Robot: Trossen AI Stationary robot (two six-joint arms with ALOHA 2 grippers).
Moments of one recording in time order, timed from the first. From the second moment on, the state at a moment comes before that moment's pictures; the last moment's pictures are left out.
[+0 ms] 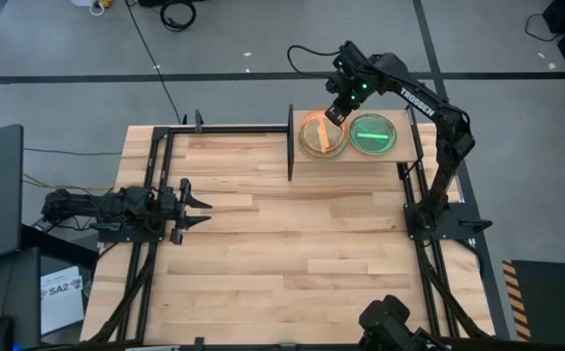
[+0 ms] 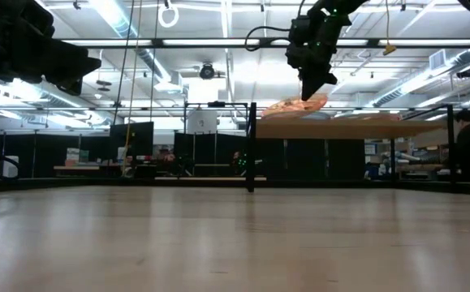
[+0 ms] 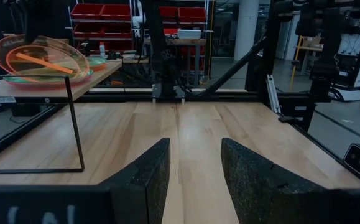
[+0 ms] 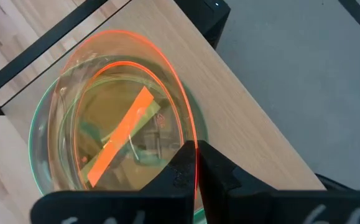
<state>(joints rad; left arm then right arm) -0.12 0.01 0.04 -0.01 -0.09 -0.02 -0.80 1.78 1.89 -1.25 -0.13 -0.10</state>
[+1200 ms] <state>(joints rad) -0.12 0.01 0.04 -0.01 -0.09 -0.02 -0.80 1.78 1.89 -1.25 -0.11 -0.10</state>
